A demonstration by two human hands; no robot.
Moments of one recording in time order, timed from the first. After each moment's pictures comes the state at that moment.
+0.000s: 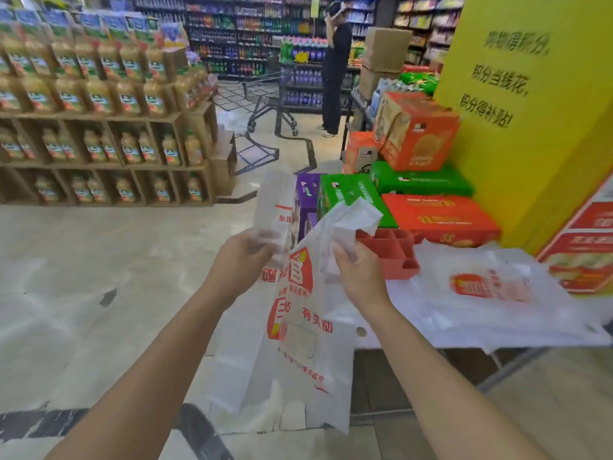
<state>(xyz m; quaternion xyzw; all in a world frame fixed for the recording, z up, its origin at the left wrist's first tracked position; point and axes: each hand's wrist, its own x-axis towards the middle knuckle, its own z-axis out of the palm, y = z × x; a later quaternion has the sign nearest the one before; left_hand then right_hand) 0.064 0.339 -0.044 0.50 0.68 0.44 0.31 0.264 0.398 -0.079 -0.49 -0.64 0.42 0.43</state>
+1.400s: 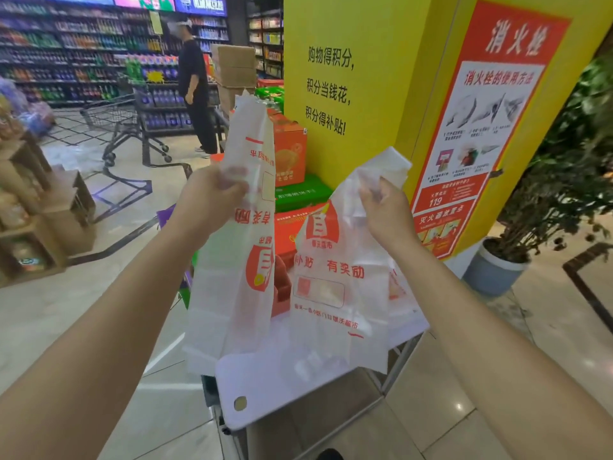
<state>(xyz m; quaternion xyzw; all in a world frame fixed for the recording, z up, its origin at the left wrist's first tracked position) 0.287 0.580 0.060 0.61 0.53 0.47 0.35 0.577 0.572 0.017 -0.62 -0.59 0.13 0.50</state>
